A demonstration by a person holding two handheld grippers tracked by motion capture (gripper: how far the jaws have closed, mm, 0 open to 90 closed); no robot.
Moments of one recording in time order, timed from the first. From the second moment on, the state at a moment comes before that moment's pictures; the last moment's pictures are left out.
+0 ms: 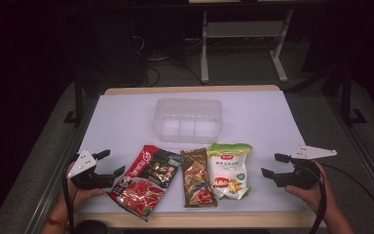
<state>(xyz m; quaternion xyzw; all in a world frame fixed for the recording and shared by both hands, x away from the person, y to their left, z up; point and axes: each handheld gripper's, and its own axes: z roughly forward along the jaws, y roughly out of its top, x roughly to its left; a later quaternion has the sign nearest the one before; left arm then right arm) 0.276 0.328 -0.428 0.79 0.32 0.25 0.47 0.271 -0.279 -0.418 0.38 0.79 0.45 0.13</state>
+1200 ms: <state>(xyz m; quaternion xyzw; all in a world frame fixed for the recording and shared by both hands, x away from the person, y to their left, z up) 0.251 0.327 -0.438 0.81 0.31 0.26 0.42 0.323 -0.206 -0.447 0.38 0.81 0.43 -0.08</state>
